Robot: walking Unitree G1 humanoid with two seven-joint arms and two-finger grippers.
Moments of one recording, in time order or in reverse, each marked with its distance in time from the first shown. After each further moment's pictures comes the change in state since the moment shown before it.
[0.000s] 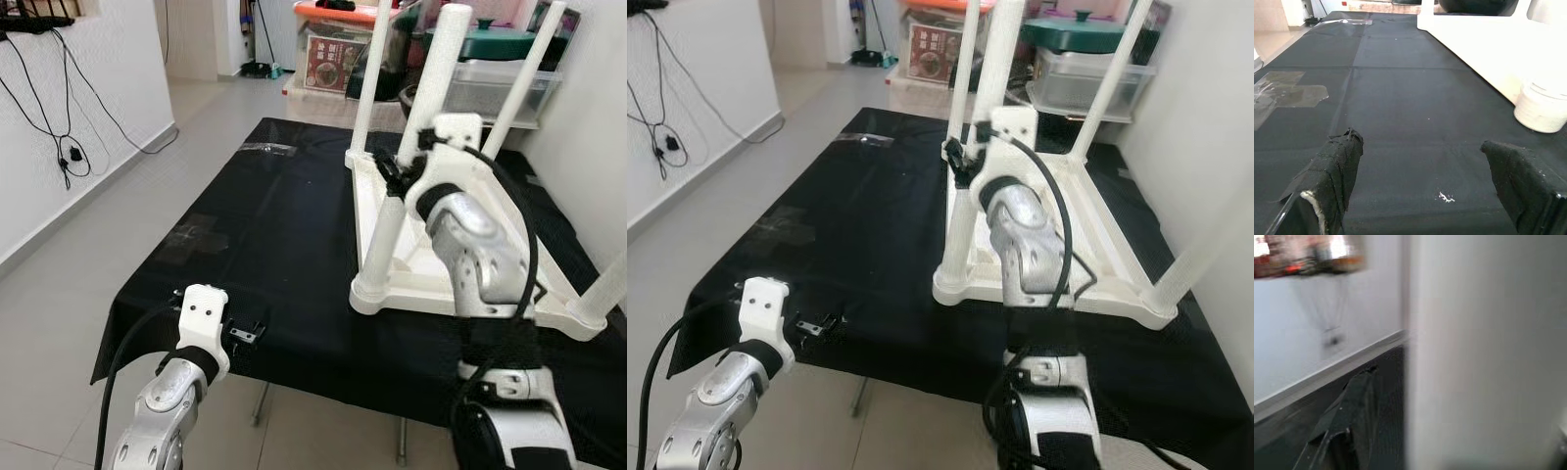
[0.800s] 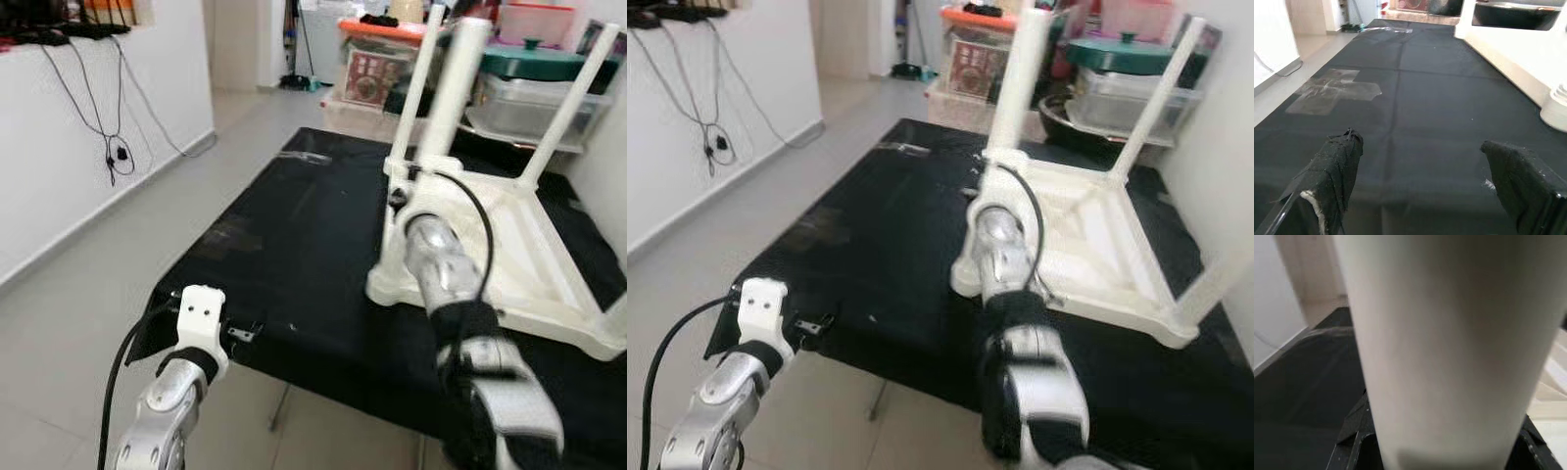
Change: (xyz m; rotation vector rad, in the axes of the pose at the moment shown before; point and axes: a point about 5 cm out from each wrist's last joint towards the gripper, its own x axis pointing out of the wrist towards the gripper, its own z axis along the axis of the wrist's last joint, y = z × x) left arm 0.001 -0.001 -0.004 -0.018 0.009 0.011; right arm -0.001 -0.021 -0.072 0.136 0.126 -0.741
